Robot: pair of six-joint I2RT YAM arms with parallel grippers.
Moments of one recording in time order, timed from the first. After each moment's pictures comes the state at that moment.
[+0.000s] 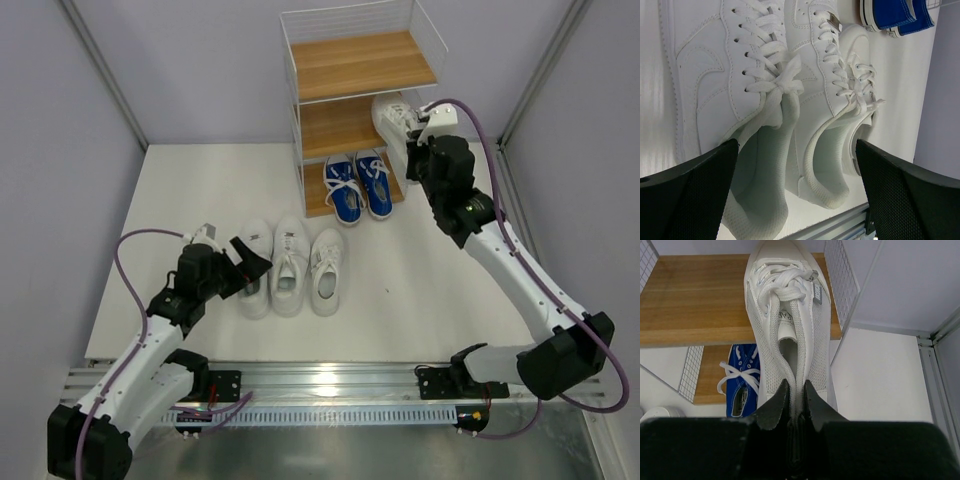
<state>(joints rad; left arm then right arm) -0.31 0.78 0.47 -0.28 0.15 -0.84 0.42 1.27 1.26 -0.15 0.33 0.00</state>
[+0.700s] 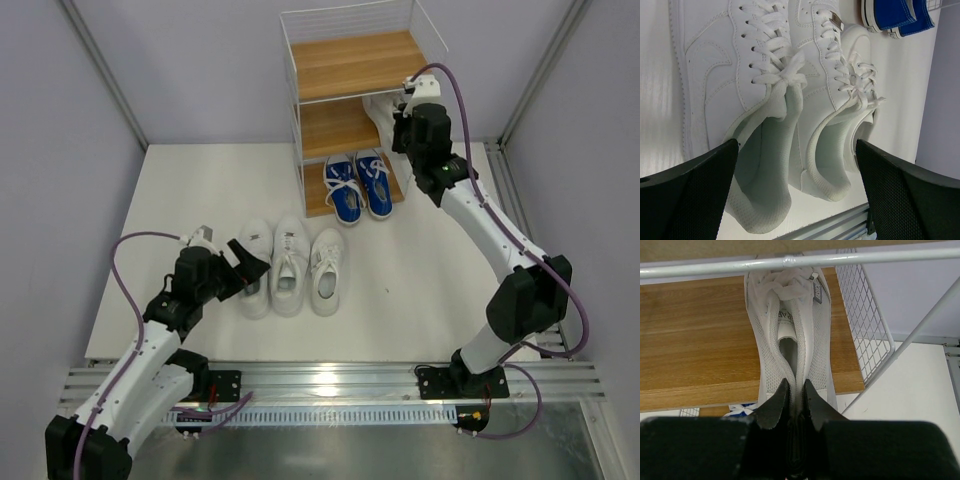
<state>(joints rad) -0.31 0.73 0.48 -0.33 0.13 -0.83 0.35 1.61 1.53 -0.12 0.27 0.06</state>
